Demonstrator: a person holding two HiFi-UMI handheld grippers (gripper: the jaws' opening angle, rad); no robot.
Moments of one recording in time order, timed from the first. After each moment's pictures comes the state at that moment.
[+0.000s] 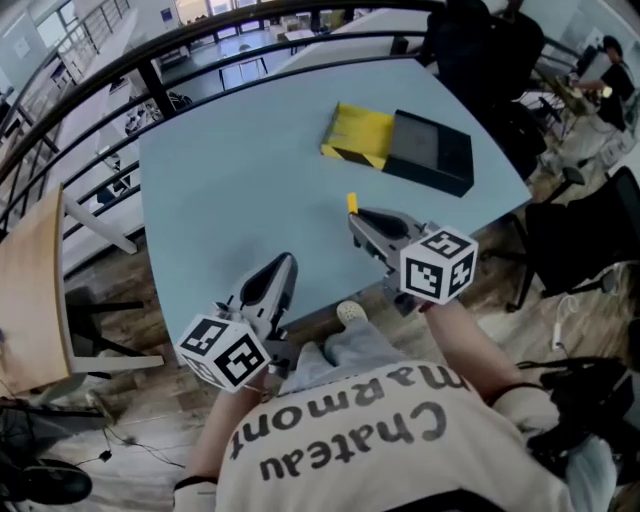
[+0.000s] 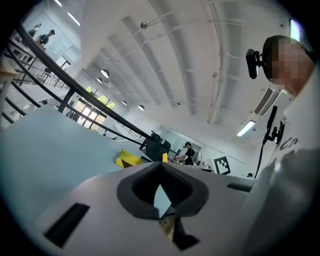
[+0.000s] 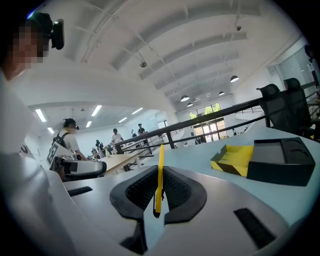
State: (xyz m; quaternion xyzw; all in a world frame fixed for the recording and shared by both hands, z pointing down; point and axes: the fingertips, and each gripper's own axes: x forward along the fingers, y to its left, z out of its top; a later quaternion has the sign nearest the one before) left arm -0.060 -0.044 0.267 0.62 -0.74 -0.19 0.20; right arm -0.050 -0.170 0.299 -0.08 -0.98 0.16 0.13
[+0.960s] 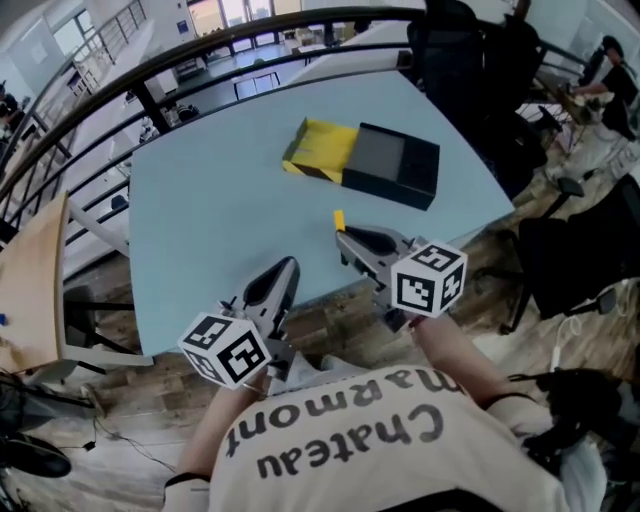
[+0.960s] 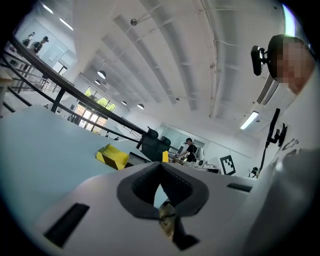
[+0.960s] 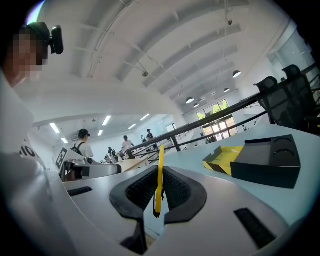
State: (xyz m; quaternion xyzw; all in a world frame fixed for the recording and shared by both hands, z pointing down) left arm 0.041 -0.152 0.253 0.61 -0.75 -0.16 0.20; right arm 0.046 -0.243 0.279 -0.13 -0.97 0.19 0.10
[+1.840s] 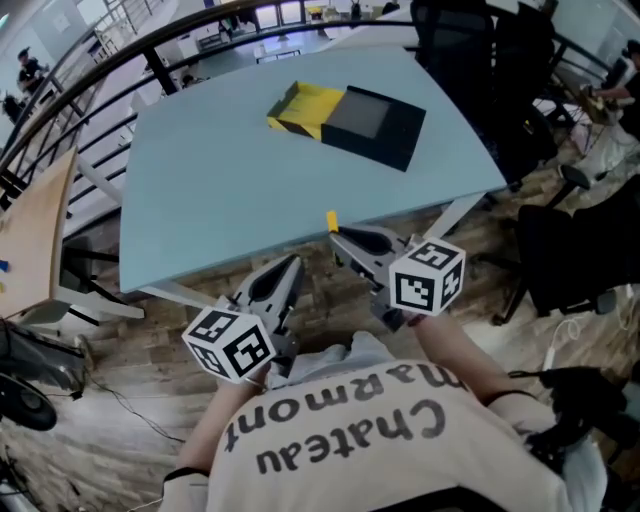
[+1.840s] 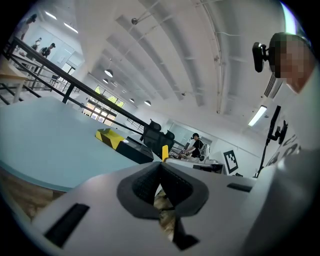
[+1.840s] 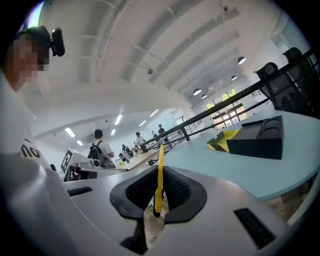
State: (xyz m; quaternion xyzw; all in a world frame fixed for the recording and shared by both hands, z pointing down) left arm 0.190 -0.171 0.291 0.57 -0.78 -0.16 0.23; right arm 0.185 -0.240 0.308 -0.21 -0.95 0.22 0.12
